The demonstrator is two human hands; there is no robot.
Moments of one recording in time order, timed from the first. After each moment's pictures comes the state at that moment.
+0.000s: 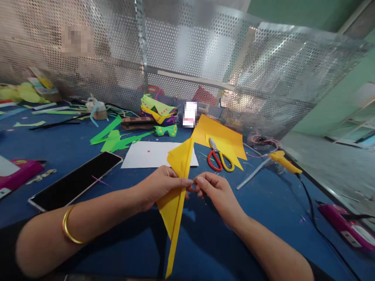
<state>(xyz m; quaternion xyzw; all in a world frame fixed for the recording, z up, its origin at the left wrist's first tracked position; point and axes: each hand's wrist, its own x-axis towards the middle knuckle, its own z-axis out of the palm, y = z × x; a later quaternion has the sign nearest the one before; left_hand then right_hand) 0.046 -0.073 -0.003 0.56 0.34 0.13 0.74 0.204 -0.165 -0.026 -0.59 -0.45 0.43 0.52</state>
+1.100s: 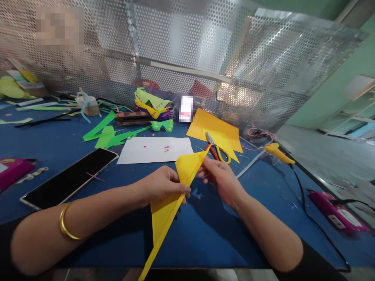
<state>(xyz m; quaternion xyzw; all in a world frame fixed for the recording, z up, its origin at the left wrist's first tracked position) 0.047 -0.076 -0.007 0.62 0.34 0.01 0.70 0.225 -0.151 -0.025 -0.57 -0.33 0.46 0.60</state>
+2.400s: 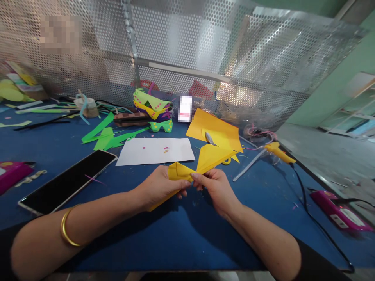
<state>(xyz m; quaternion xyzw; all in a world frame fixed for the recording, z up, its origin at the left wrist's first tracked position) 0.053 -0.081 -0.011 0.64 0.29 0.15 0.69 0.200 -0.159 -0.028 -0.57 -0.36 0.44 0.60</state>
